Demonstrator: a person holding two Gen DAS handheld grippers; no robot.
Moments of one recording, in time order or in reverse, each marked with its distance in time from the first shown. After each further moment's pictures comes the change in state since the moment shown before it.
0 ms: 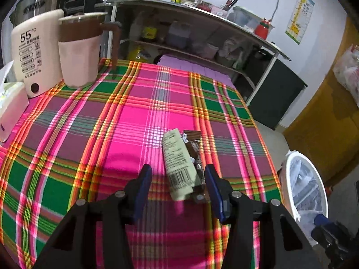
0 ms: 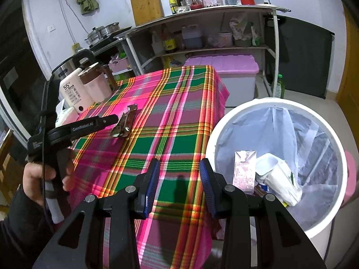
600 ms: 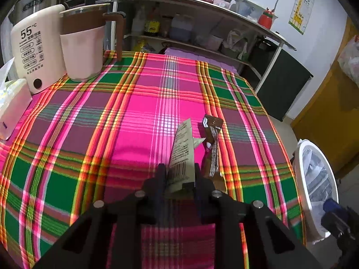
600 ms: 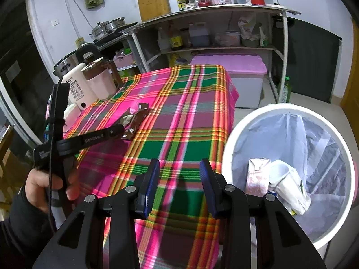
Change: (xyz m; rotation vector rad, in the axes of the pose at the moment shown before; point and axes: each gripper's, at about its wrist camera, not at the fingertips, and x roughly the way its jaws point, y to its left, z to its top) left arm -0.002 0.009 -0.012 0.033 0.033 0.039; right arm 0.017 0.019 0.012 -0.039 0.017 0.018
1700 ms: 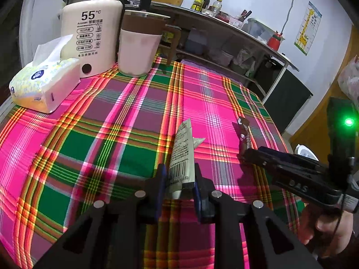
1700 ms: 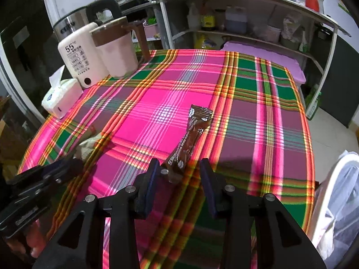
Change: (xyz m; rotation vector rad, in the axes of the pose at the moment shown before) left arm -0.050 0.071 -0.030 -0.087 -0.074 -0.013; right arm 0.128 0.089 0.047 -0.169 0.149 0.016
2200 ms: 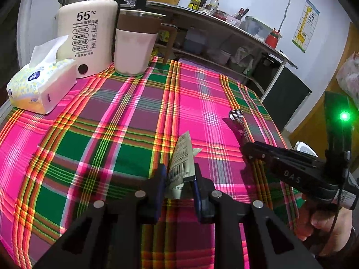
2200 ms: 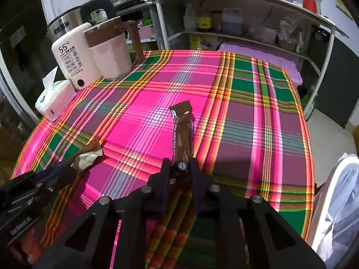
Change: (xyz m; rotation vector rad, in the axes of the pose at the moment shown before) left arm 0.002 -0.006 -0.002 0.019 0.004 -0.004; right arm 0.003 -0.003 0.003 0.004 -0.021 -0.026
